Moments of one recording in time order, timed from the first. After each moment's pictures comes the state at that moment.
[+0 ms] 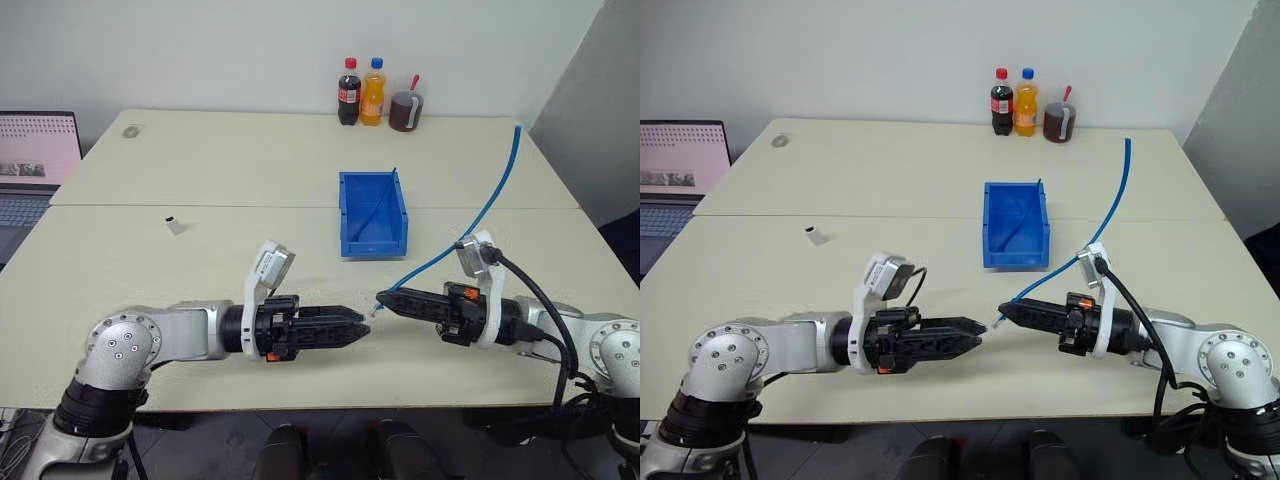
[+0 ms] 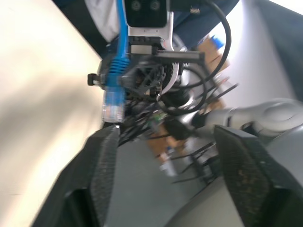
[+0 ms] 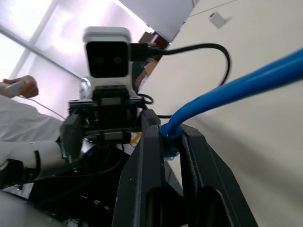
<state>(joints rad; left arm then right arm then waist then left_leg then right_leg) -0.34 0.75 -0.02 -0.37 -1.57 1.12 -0.58 -0.29 -0.74 0.00 -0.37 1.69 1.02 0.30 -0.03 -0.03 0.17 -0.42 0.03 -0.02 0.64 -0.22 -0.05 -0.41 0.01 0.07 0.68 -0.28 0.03</state>
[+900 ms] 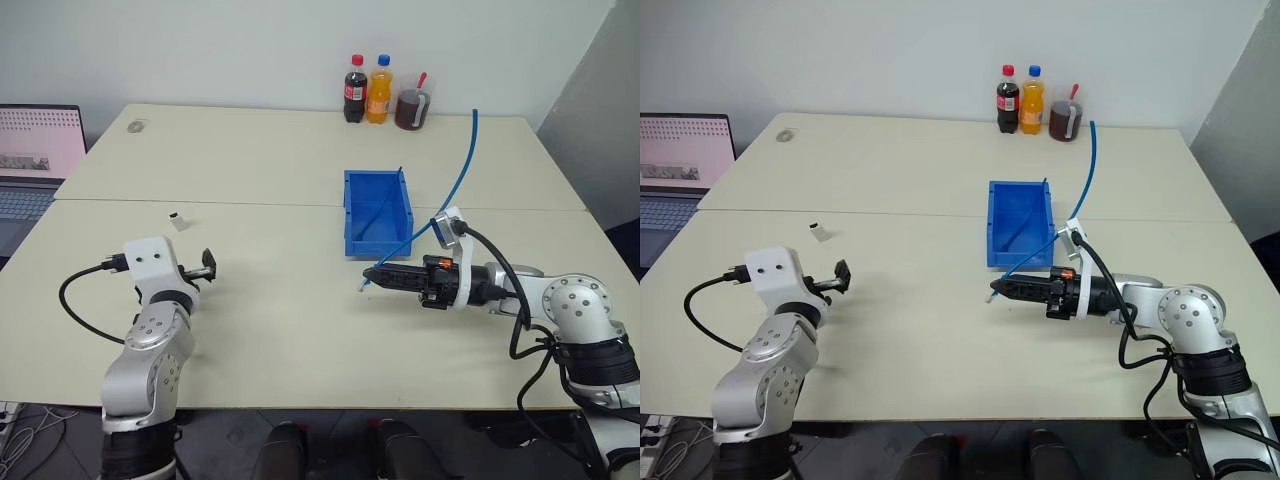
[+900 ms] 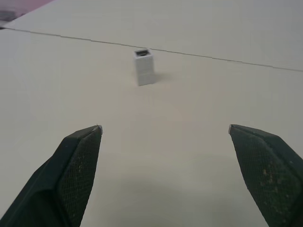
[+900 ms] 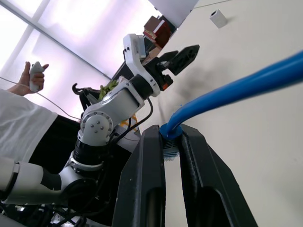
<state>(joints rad) -0.21 0.33 0.29 -0.20 -0.32 0.59 0.25 -0.54 -0.58 0.05 -0.11 1.30 1.12 0.58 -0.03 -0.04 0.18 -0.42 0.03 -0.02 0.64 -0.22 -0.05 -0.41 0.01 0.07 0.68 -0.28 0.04</state>
